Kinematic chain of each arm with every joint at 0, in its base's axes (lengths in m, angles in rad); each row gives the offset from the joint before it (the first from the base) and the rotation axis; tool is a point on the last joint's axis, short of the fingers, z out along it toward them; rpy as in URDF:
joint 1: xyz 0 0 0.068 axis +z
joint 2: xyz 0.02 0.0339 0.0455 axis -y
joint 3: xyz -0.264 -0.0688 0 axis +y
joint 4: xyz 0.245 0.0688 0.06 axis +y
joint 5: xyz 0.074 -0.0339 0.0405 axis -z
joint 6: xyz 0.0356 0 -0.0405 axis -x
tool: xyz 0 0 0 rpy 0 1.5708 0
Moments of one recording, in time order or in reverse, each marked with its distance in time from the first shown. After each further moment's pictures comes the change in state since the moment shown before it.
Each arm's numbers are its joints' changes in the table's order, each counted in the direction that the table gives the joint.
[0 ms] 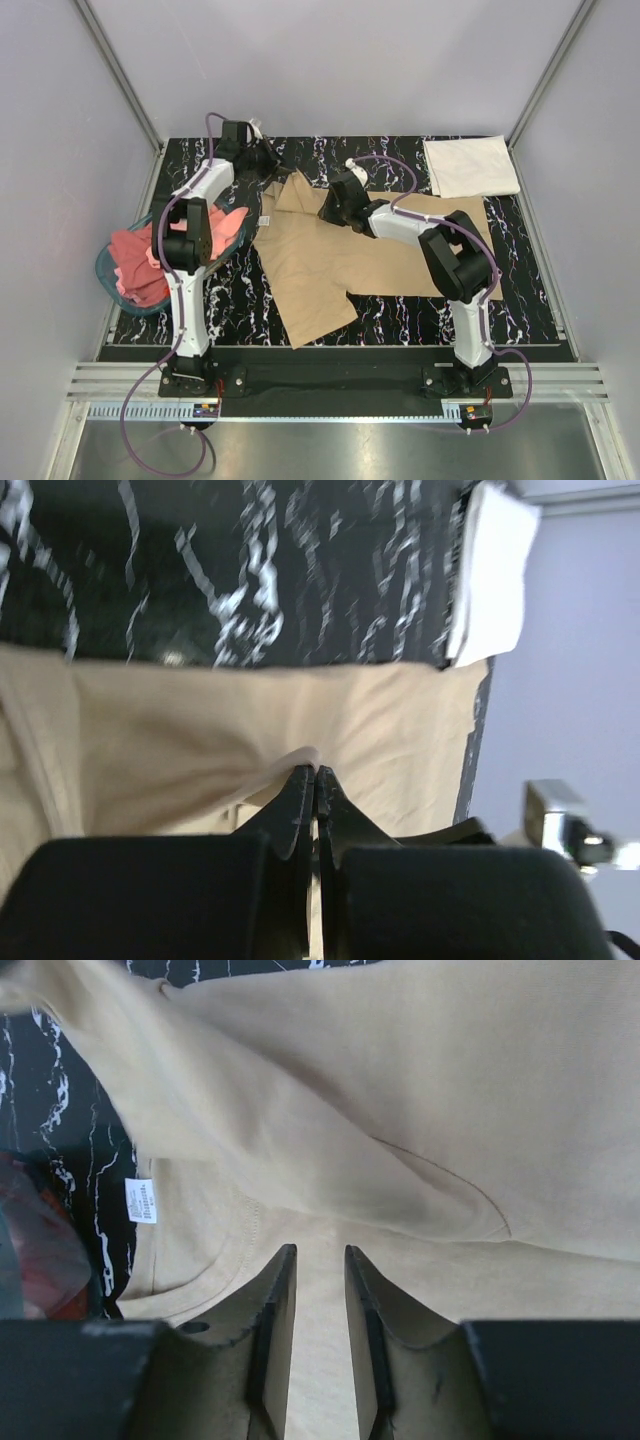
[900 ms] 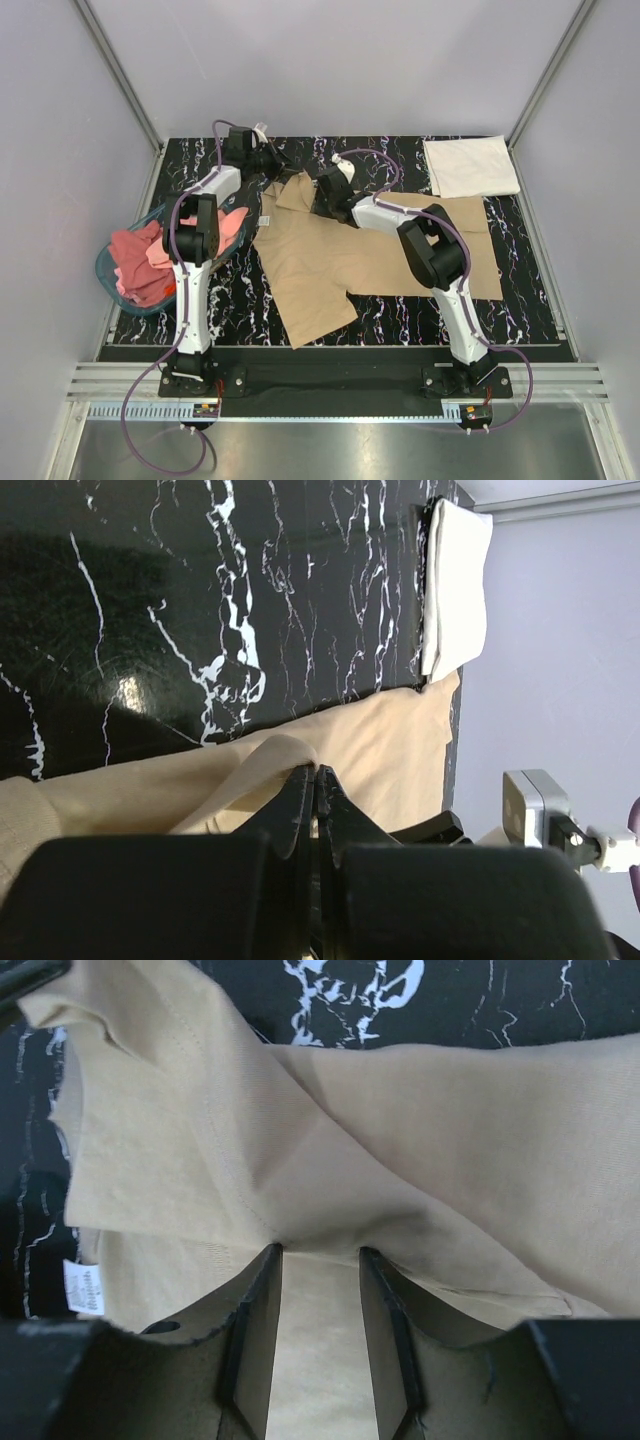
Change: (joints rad) left arm 0.002 -0.157 -0.066 -0.241 0.096 0.081; right arm 0.008 -0.221 -0.263 0.074 0.084 0.079
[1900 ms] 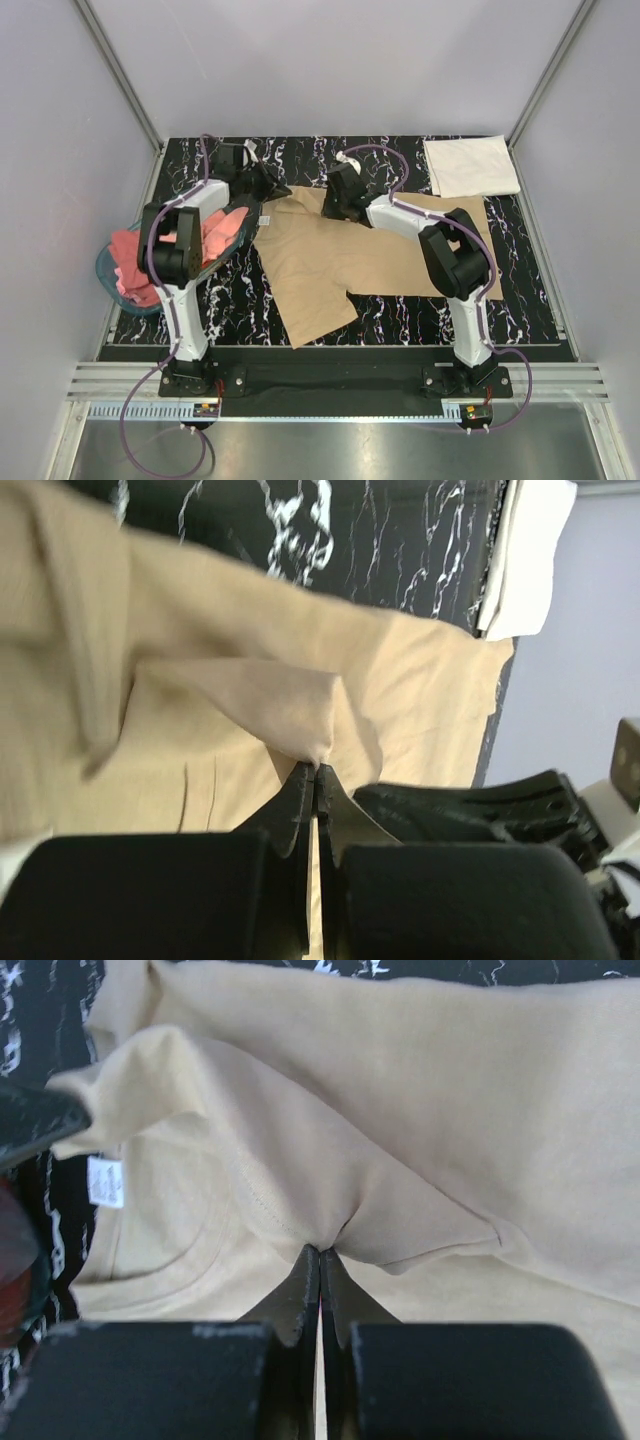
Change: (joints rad) left arm -0.002 0.293 0.377 0.081 -0.115 -0.056; right arm -0.014 0.162 0.115 0.085 -0.091 0.084
